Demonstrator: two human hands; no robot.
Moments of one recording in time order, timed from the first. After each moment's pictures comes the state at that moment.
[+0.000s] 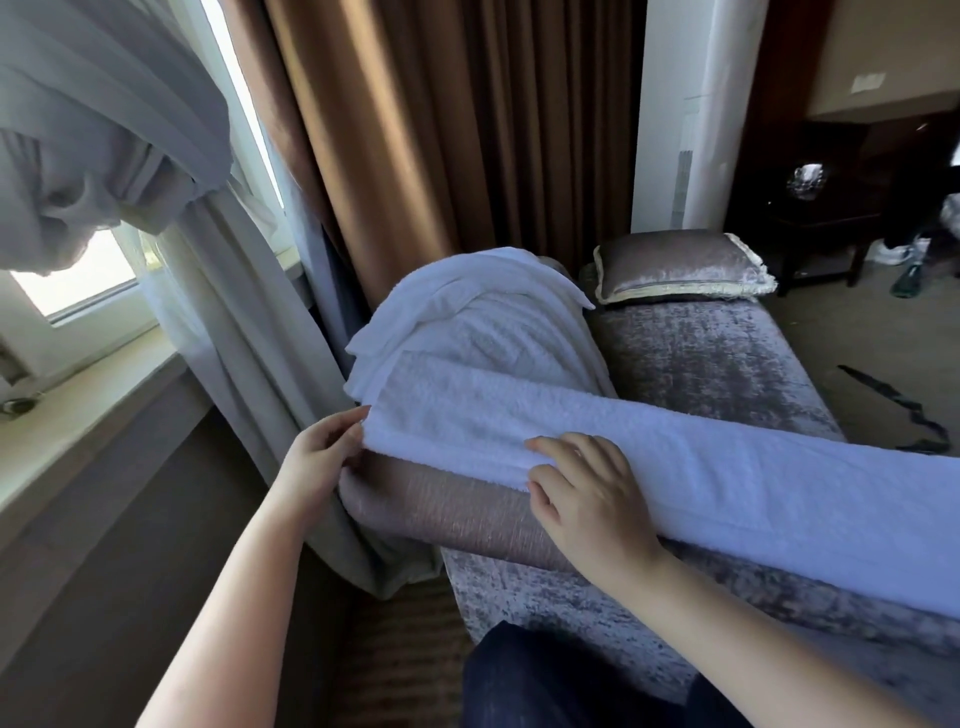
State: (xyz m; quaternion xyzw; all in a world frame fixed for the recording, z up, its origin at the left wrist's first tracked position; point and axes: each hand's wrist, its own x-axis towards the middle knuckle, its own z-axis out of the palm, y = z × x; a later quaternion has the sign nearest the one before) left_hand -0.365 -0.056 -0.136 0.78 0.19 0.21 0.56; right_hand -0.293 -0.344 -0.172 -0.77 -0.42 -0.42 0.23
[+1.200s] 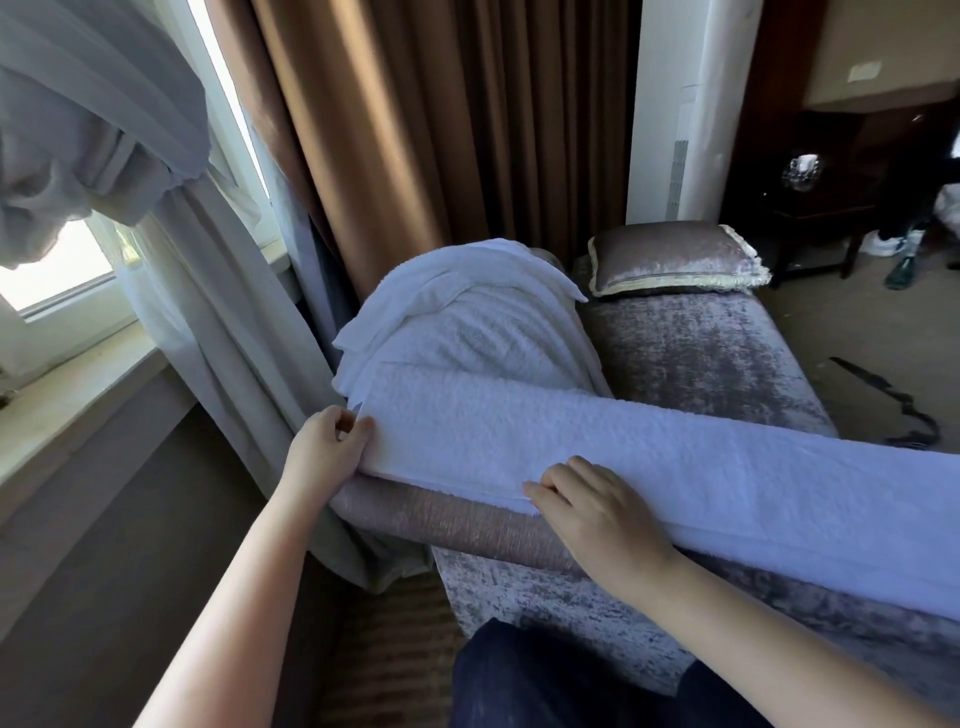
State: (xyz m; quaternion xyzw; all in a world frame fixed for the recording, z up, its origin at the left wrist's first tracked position) left_hand -0.344 -0.081 -0.126 0.89 0.28 0.21 0.30; right_hand -0.282 -0.365 -0.188 -0.77 -0.50 -0.36 0.17
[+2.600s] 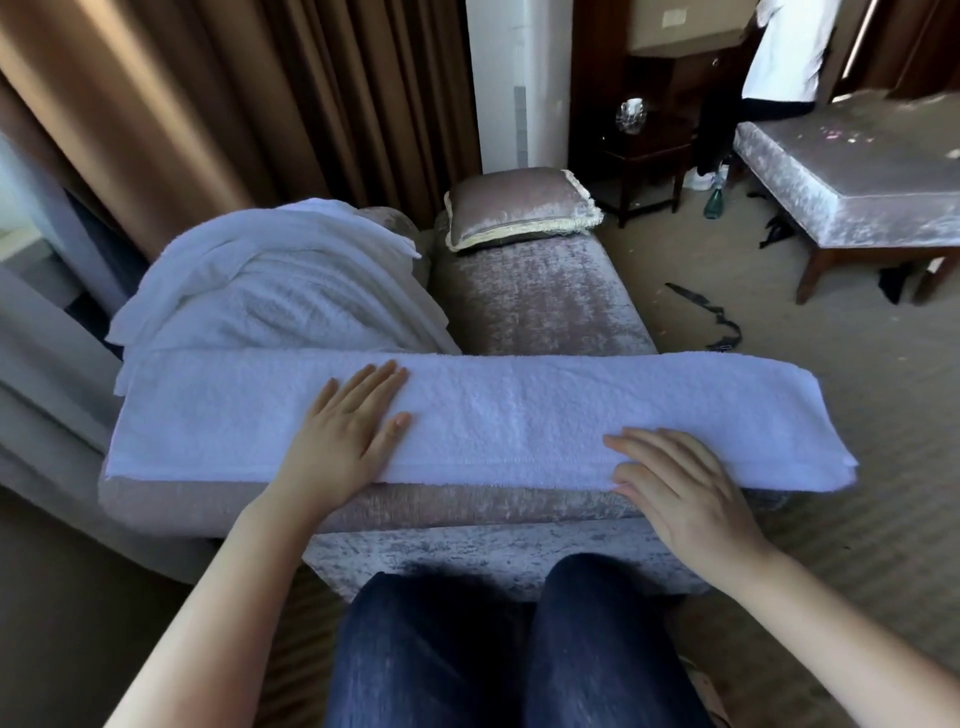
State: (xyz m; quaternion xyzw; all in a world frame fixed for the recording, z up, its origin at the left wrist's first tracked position) left_hand -0.290 -0.255 -0.169 0.98 -0.10 0.14 0.09; right_hand -0.290 -0.615 -0.230 -0.84 -0.37 -0.37 0.15
